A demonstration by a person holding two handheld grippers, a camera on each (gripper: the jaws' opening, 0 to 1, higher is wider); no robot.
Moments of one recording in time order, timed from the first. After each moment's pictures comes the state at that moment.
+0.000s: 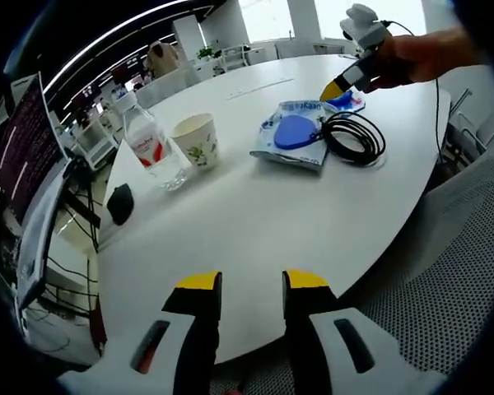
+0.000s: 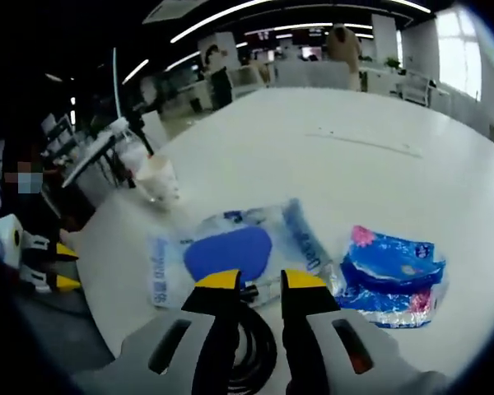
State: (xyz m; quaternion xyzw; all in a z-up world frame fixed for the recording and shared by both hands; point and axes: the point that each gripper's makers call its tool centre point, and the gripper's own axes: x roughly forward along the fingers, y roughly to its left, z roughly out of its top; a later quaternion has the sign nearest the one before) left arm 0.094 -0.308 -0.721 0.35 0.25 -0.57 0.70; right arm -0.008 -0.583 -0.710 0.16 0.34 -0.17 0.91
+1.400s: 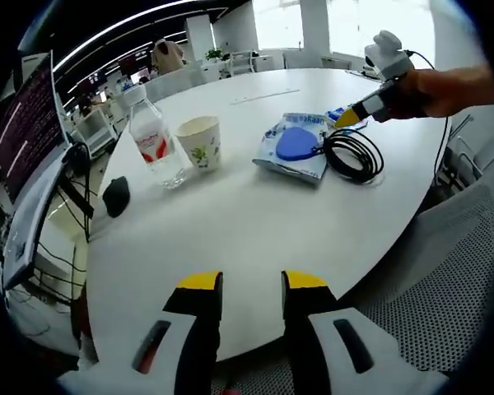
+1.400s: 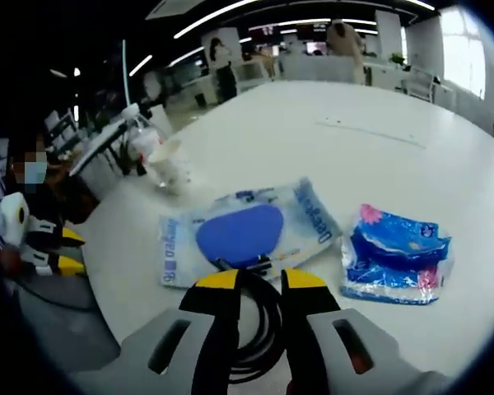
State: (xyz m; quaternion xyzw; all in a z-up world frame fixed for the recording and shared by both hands) left arm 0.092 -0.311 -0.717 0.29 0.28 -0.59 0.70; right arm -0.031 -0.566 -0.721 0.16 0.35 -0.16 0.91
